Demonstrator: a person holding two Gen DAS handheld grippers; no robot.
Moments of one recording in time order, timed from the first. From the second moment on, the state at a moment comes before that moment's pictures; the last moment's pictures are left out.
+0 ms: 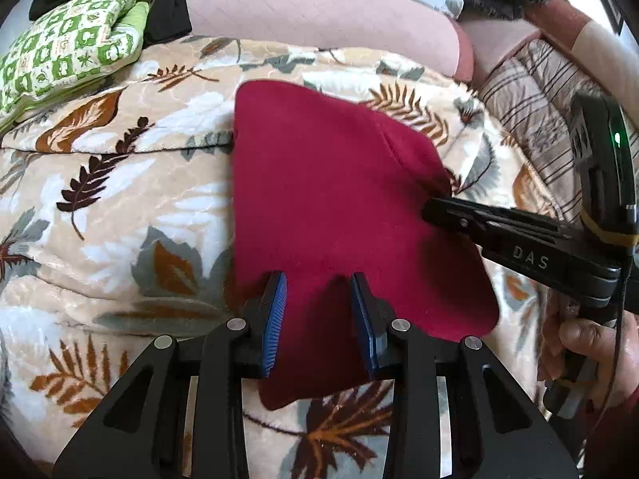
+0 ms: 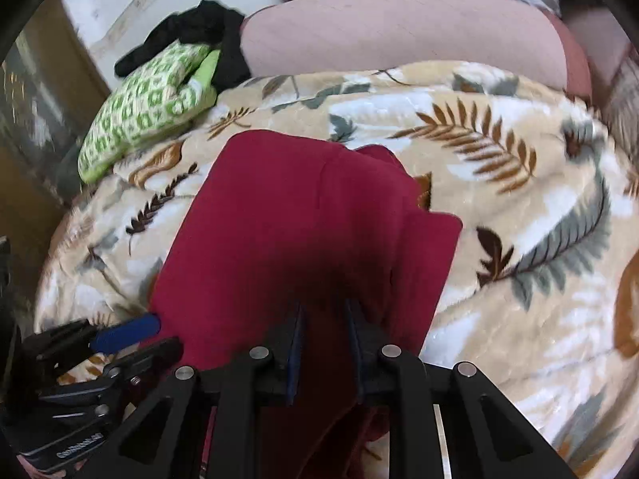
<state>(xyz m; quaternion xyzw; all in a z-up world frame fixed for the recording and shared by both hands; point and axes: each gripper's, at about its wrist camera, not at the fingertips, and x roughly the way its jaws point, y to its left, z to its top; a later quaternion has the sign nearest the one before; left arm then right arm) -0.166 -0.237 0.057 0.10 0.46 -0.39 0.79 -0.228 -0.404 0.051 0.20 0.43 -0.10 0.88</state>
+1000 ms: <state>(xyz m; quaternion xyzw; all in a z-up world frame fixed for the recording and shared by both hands) -0.117 -0.215 0.050 -0.05 0.53 -0.43 0.73 -0.248 -0.437 0.035 0.39 0.35 -0.02 0.85</state>
